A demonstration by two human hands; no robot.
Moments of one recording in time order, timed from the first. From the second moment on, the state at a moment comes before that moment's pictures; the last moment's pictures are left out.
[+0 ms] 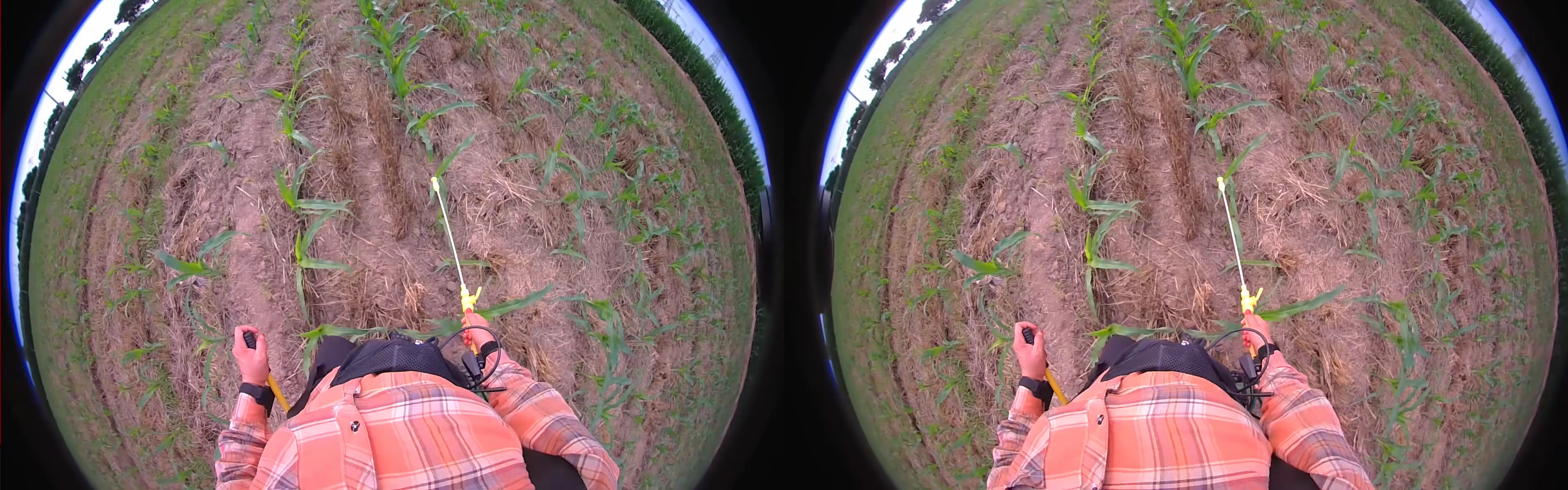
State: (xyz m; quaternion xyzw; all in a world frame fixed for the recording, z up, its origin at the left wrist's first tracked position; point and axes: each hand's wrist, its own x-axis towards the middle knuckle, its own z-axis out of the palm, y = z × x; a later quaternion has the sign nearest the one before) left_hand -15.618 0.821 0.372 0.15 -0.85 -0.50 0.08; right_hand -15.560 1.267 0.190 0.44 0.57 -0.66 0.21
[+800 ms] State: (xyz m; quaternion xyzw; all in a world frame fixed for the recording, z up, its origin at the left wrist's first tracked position) left_hand -15.796 0.731 0.352 0.15 -0.82 -0.55 0.06; right_hand -15.736 1.167 0.225 0.41 0.61 -0.64 0.21
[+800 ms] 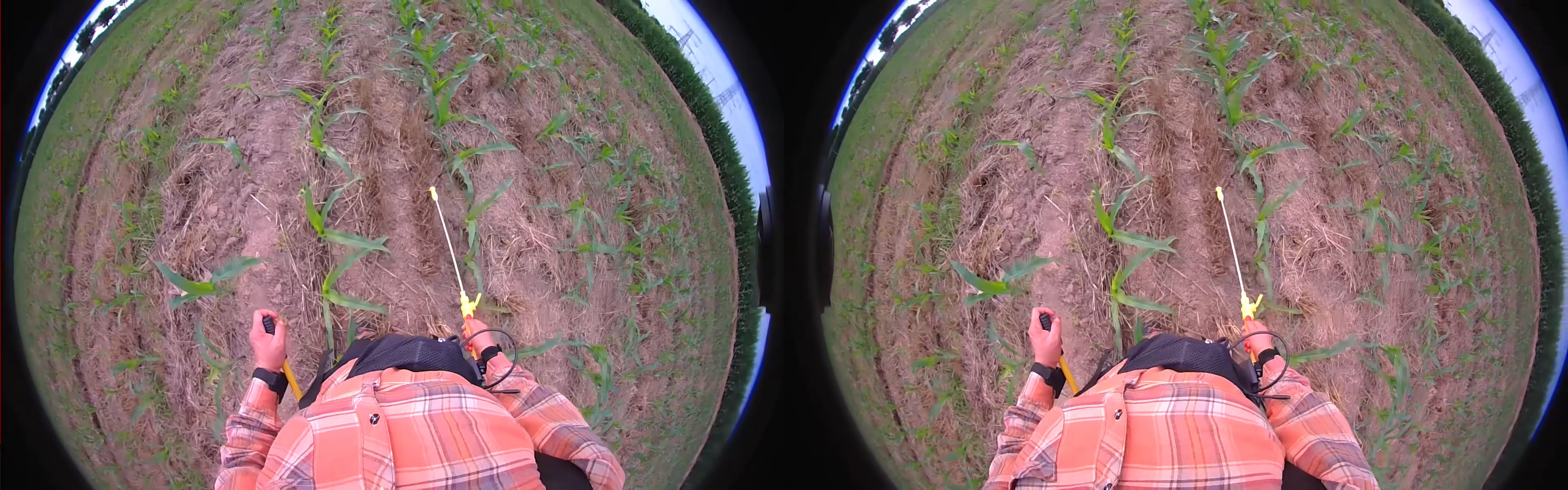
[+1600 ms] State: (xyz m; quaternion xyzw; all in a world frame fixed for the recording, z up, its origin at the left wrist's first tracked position) left_hand -15.958 0.755 0.360 0.07 -0.87 -0.48 0.14; right_hand -15.922 1.154 0.200 0.13 0.79 -0.50 0.32
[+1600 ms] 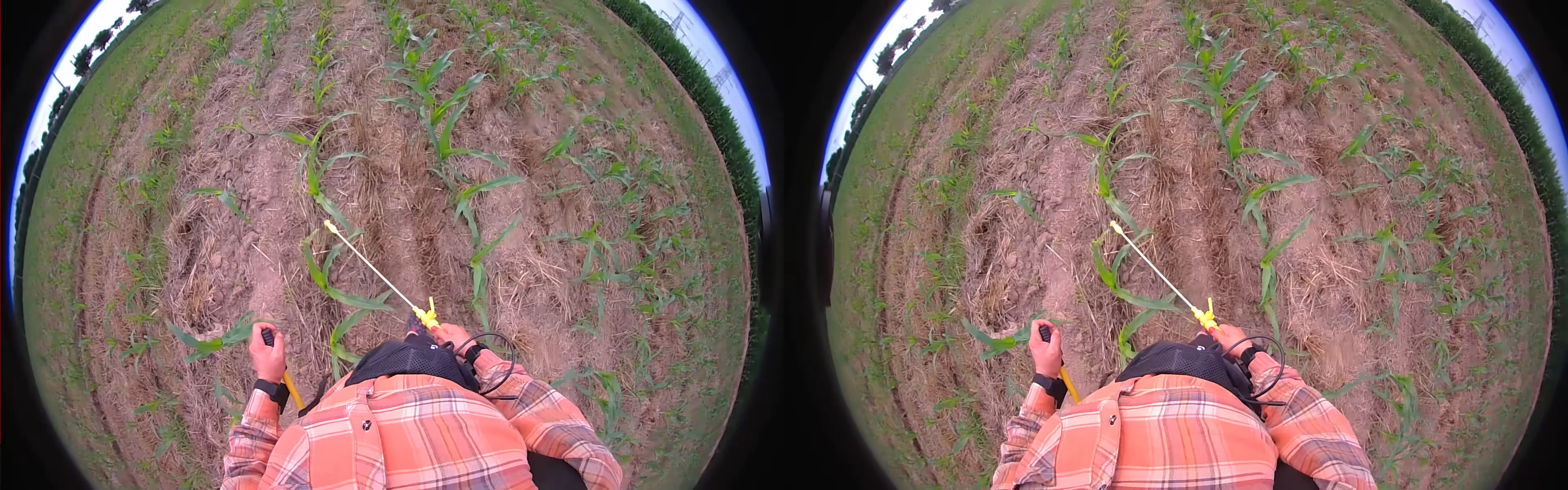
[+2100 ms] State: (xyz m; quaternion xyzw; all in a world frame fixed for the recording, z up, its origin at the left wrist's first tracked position) left_hand -16.045 0.825 0.385 0.08 -0.87 -0.47 0.12; right_hand -15.998 1.281 0.230 0.44 0.60 -0.66 0.13
